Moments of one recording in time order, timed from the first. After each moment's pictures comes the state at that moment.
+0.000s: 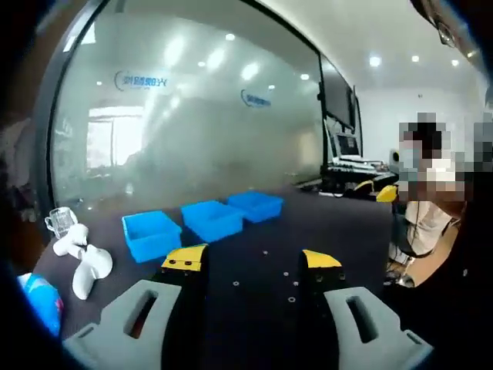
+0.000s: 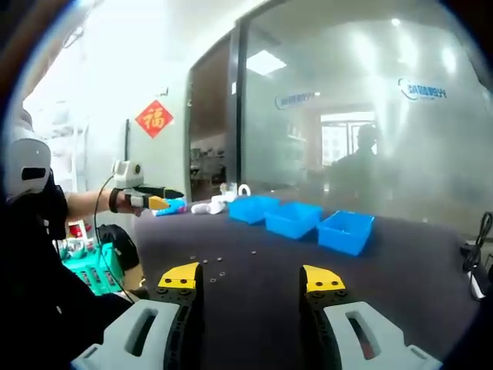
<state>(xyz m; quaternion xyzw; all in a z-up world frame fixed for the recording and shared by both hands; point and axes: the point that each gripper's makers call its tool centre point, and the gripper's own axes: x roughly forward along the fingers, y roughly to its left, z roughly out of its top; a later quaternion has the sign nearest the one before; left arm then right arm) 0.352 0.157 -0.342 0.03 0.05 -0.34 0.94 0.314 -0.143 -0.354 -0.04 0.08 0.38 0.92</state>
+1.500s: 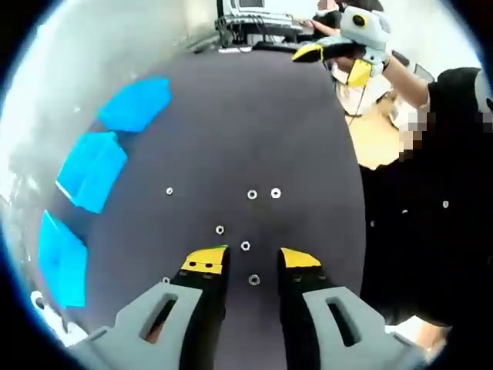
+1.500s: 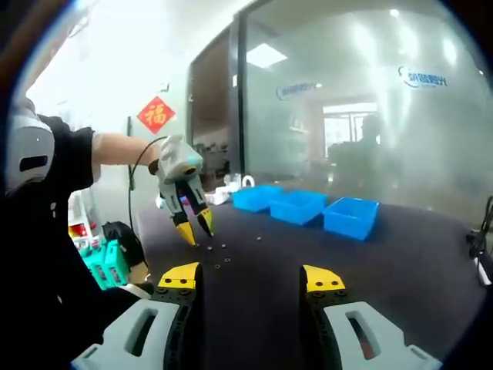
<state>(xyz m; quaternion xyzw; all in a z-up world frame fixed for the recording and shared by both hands) 0.338 0.039 -0.448 0.31 0.37 -0.53 0.70 0.307 -0.146 -0.379 -0.04 0.10 0.39 0.92</state>
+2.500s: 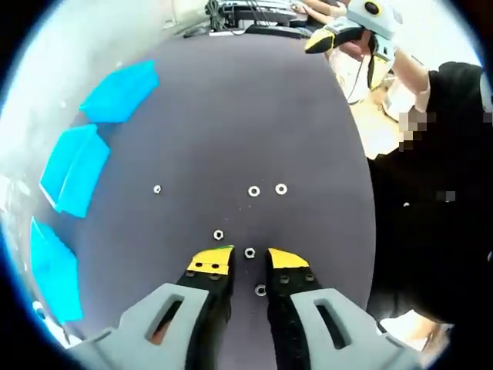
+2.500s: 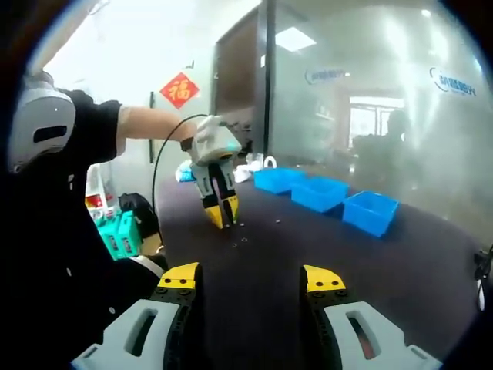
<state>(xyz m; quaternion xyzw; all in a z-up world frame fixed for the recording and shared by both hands) 0.350 0.037 -0.465 0.32 0.40 -0.54 0.67 0.290 -0.136 -0.392 -0.10 0.13 0.45 0.88</state>
